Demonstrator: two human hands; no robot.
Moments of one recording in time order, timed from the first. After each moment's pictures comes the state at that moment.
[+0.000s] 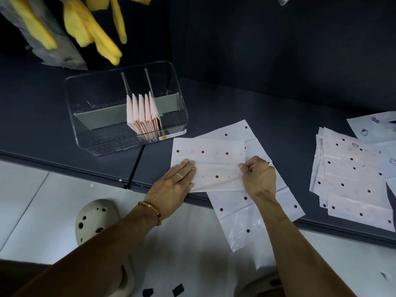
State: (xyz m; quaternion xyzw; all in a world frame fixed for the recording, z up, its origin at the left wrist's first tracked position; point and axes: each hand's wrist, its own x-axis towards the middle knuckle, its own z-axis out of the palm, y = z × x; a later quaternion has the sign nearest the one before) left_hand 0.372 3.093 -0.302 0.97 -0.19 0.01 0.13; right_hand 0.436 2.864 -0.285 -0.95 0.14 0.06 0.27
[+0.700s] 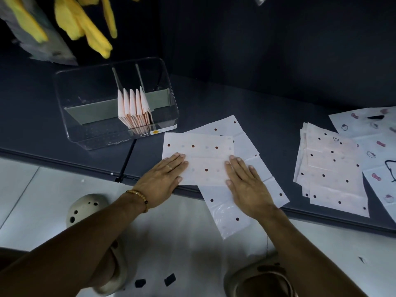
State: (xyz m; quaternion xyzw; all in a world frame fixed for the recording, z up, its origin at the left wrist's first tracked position) left_hand 0.376 3.106 -0.308 0.96 -0.21 -0.09 0.15; right_hand 0.387 2.826 -0.297 -0.97 -0.22 0.12 0.03
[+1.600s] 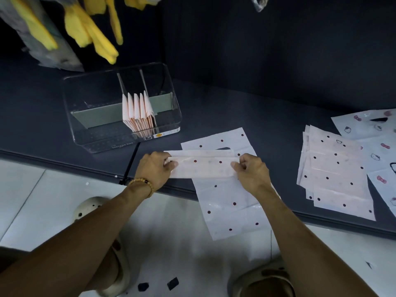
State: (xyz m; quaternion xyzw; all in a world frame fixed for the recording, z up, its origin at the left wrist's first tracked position) left_hand 0.403 3.108 -0.276 0.96 0.09 -0.07 0.27; right_hand 0.431 2.848 -0.275 -0.95 0.08 0.10 0.29
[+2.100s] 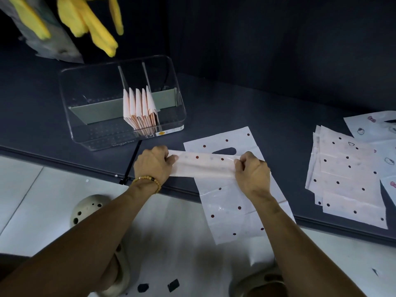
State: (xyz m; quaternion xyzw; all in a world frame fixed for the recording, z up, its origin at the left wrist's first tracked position) left_hand 0.417 3.108 -0.288 0.96 0.19 -0.05 0.21; right_hand 0.435 2.867 -0.289 -0.98 0.05 0.03 0.21
